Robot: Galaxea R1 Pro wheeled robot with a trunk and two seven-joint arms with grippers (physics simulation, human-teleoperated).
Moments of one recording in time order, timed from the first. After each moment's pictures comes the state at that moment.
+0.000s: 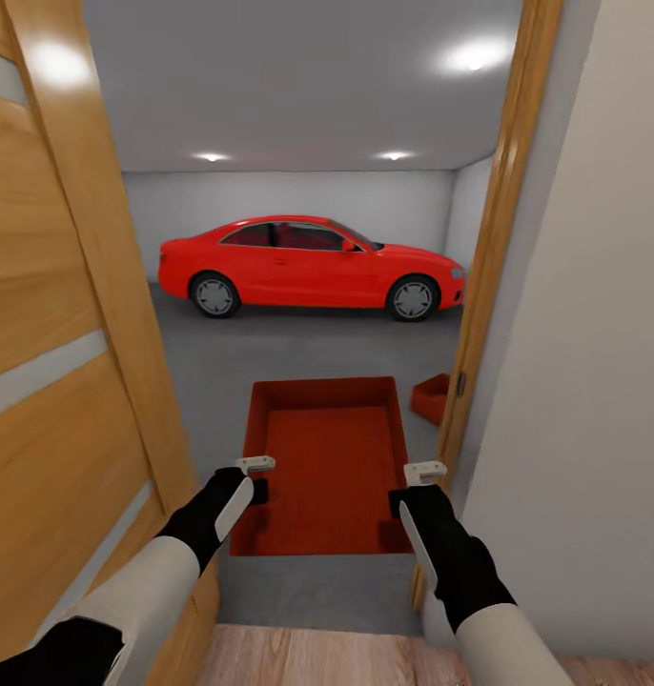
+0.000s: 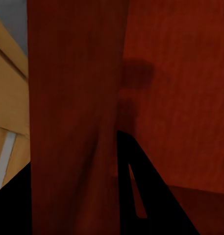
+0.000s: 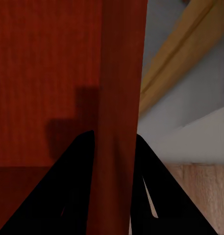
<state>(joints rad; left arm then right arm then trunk) -0.82 -0.09 -0.19 -0.56 0.39 0.60 0.37 -0.58 0.15 0.10 -1.02 0.05 0.81 -0.28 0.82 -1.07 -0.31</state>
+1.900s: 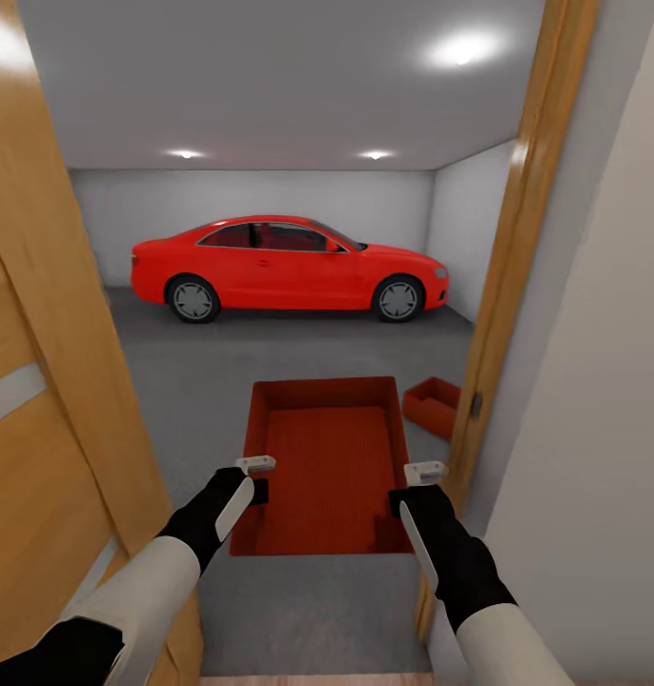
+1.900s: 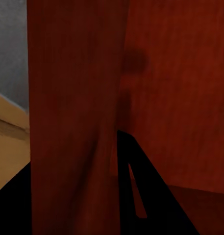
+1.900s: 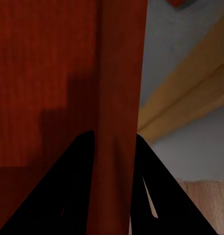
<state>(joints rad) -0.82 -0.09 -0.19 -0.56 0.38 0.59 0.37 -0.58 0.15 0.10 -1.02 0.05 0.81 -0.28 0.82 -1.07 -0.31</state>
